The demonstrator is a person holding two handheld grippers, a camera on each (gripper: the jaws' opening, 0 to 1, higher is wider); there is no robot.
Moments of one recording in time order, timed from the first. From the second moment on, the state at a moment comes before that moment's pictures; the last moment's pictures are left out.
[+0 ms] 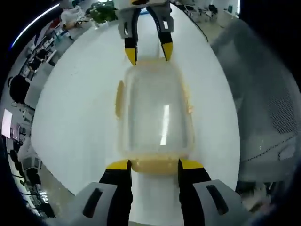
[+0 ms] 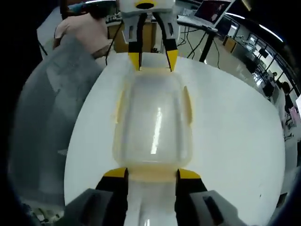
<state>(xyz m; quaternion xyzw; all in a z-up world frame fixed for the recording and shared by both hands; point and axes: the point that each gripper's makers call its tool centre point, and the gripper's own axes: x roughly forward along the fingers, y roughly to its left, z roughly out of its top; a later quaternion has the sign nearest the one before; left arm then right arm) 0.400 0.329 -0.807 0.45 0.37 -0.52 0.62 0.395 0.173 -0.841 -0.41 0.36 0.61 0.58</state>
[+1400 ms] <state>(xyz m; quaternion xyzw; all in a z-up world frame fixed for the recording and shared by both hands) 0.423 0.257 -0.773 0.42 0.34 -0.53 0.65 0.419 0.095 -0.784 -0.41 0.33 0.59 0.61</state>
